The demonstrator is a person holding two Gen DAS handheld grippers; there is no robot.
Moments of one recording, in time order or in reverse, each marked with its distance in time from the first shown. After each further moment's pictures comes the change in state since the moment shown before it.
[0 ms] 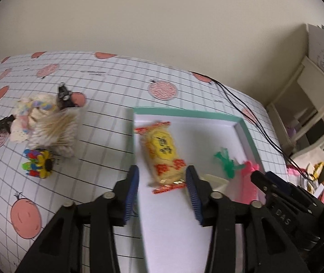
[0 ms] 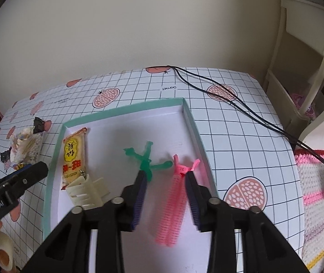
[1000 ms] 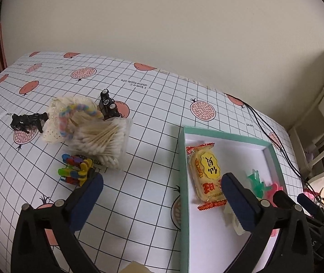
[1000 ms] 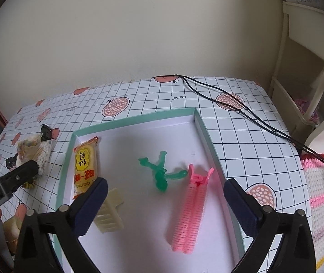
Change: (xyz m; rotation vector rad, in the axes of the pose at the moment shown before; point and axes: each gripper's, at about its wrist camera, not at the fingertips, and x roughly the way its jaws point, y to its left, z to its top) left arm -0.009 0.043 0.005 -0.089 -0.096 0.103; right arm -0.003 0.013 0.001 0.006 -0.054 0.024
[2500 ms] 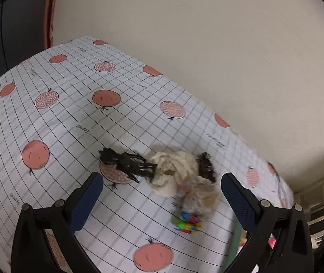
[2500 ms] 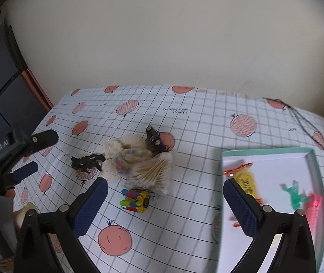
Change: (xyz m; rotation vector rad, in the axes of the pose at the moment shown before) left arm -0.065 0.189 0.084 -0.311 -0.018 0.082; right arm -0.009 0.221 0.034 -0.159 0.058 0.247
